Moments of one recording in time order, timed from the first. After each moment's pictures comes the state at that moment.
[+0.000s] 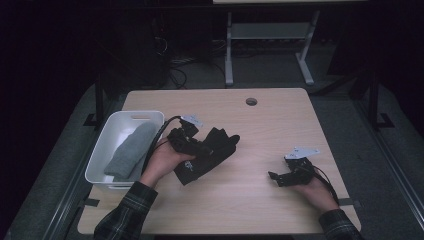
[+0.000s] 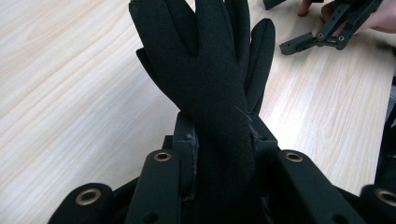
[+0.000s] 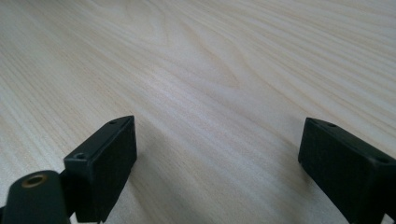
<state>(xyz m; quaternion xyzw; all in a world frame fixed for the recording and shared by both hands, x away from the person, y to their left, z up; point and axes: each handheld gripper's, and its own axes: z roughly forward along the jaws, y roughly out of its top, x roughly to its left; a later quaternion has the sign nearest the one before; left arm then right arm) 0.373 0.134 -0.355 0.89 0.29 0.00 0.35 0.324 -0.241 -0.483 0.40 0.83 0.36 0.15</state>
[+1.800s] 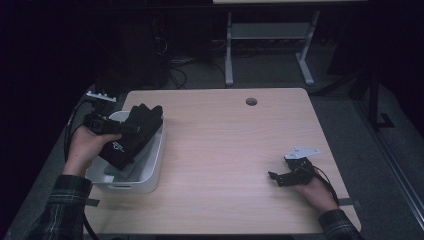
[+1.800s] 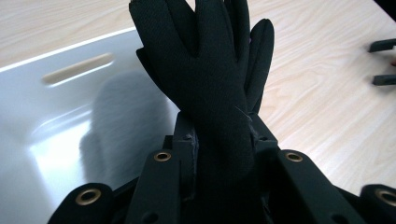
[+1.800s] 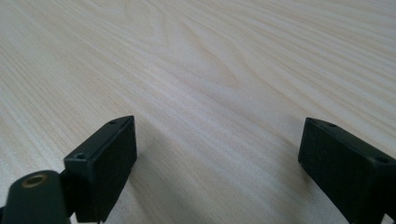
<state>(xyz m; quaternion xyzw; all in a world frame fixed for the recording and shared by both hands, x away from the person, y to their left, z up) 0.383 0.332 -0.305 0.81 0.47 0.06 0.34 0.324 -0.241 -0.483 0.40 0.83 0.36 0.15</state>
